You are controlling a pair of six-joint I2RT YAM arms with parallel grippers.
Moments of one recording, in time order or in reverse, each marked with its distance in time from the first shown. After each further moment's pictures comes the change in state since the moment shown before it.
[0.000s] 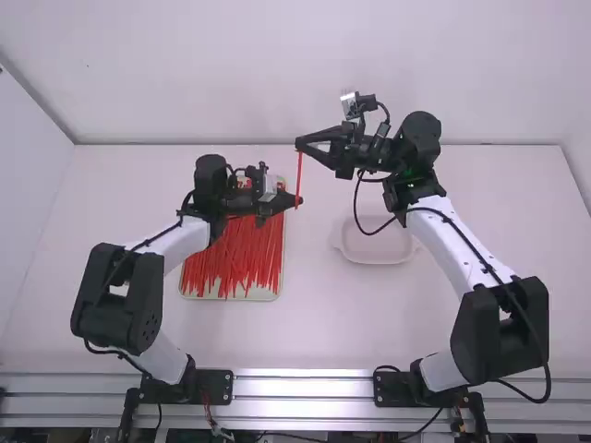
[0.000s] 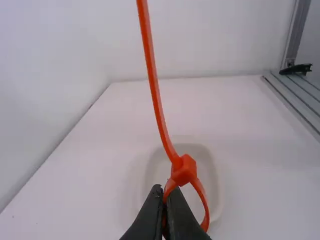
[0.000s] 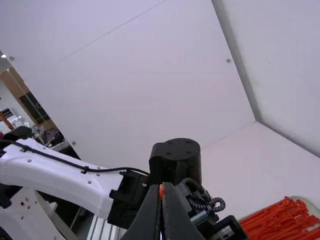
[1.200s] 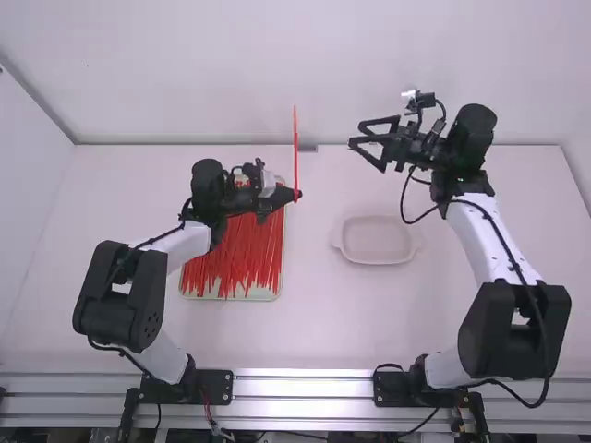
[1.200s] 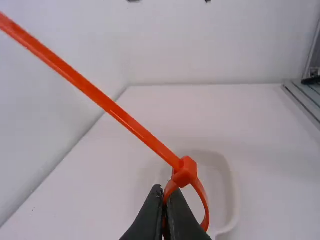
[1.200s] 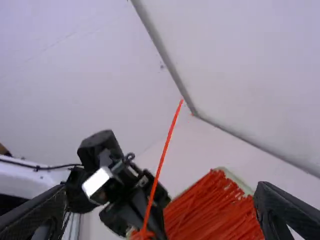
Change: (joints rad) left arm 0.000 0.012 -0.048 0.261 -0.061 -0.200; right arm -0.270 -0.003 0.003 -0.290 -0.087 -0.211
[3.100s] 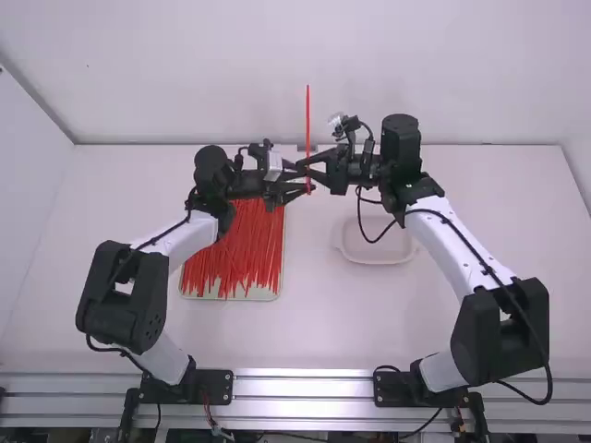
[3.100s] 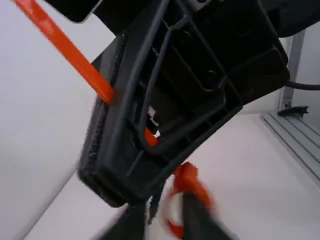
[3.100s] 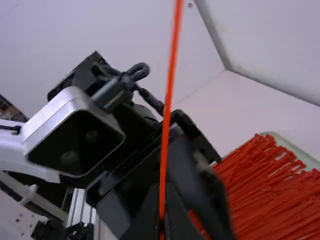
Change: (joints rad) left arm -0.058 0.000 0.122 0.114 0.041 -0.227; right arm 0.287 0.000 0.000 -0.265 0.168 -0.205
